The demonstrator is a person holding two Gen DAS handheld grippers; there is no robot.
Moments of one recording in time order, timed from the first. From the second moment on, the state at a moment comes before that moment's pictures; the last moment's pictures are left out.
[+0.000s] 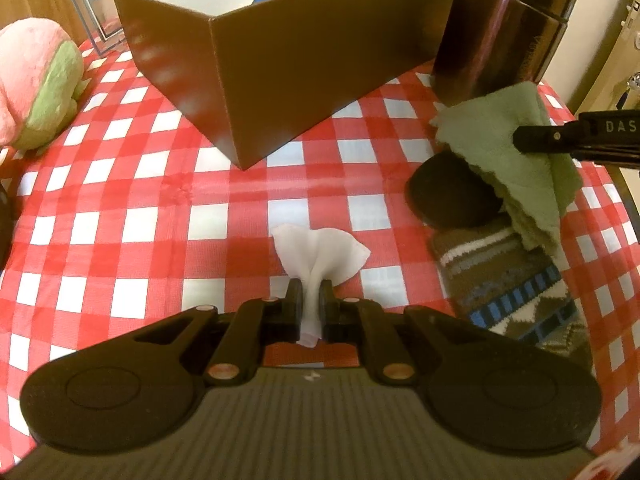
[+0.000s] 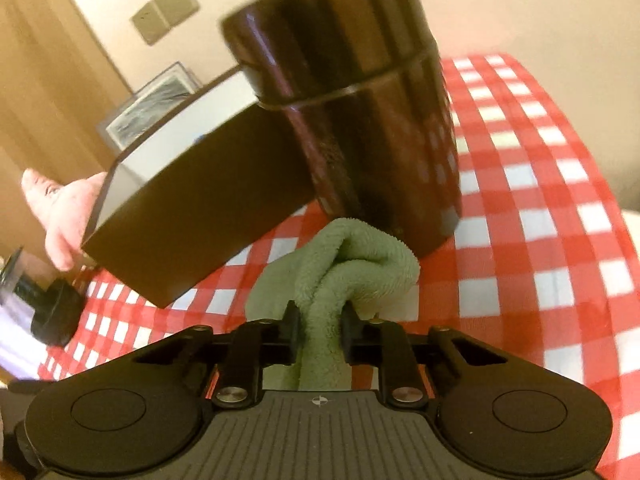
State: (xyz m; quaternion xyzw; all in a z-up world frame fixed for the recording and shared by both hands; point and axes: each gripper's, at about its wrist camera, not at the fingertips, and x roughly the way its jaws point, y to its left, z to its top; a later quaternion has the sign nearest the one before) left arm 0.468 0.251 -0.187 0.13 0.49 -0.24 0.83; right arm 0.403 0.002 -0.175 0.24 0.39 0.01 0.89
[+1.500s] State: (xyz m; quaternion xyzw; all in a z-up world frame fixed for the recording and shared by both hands) left arm 0.501 0.260 -0.018 0.13 0.33 -0.24 0.90; right arm 0.406 0.060 -0.031 0.10 0.31 0.14 0.94
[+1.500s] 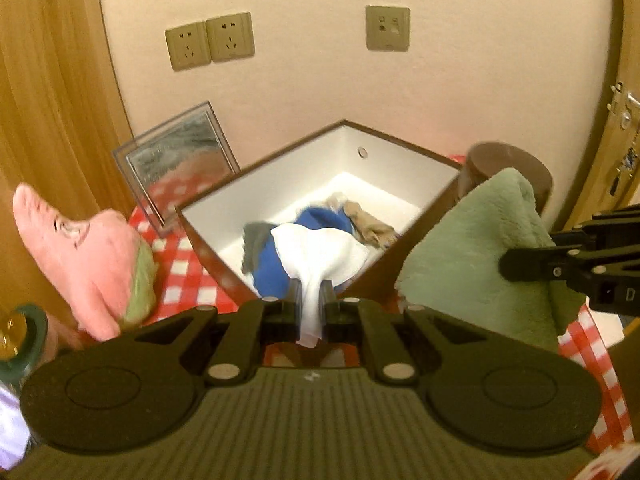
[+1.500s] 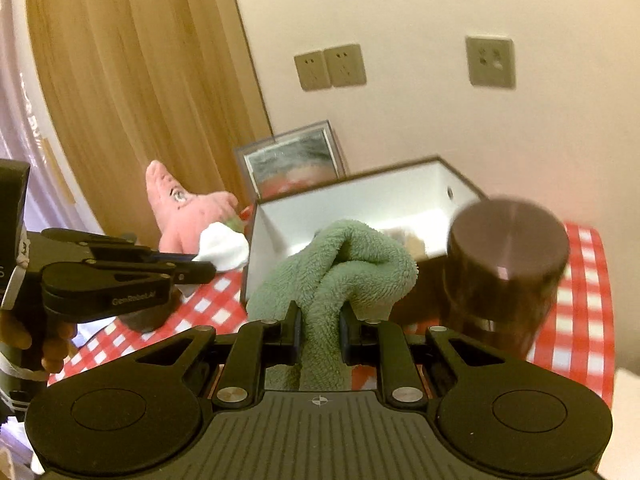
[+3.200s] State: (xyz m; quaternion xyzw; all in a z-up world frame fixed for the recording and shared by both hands) left arm 0.698 0.218 -0.079 0.11 0.39 -0.23 0.89; right arm 0.617 0.038 -0.069 0.03 0.32 -0.05 0.95
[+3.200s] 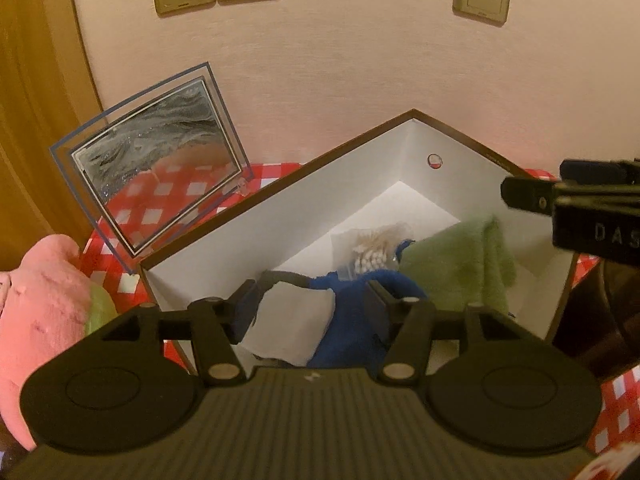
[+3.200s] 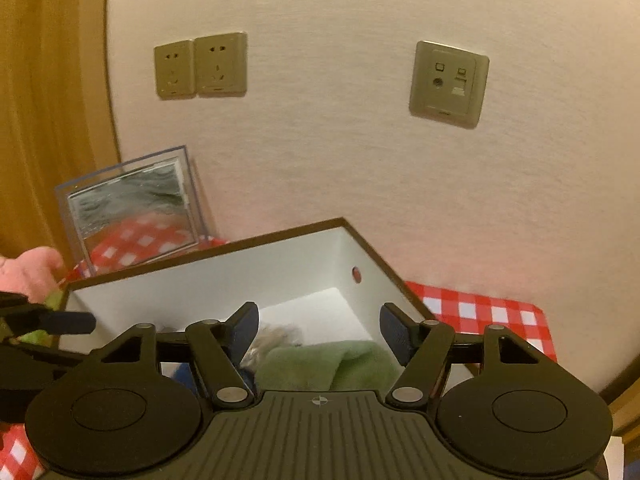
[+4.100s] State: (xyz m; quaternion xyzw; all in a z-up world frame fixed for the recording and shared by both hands) left arm 0.578 0.264 -0.033 0.10 0.37 -0.25 0.89; right arm 0.479 0.041 -0.034 0.11 0.32 0.01 0.94
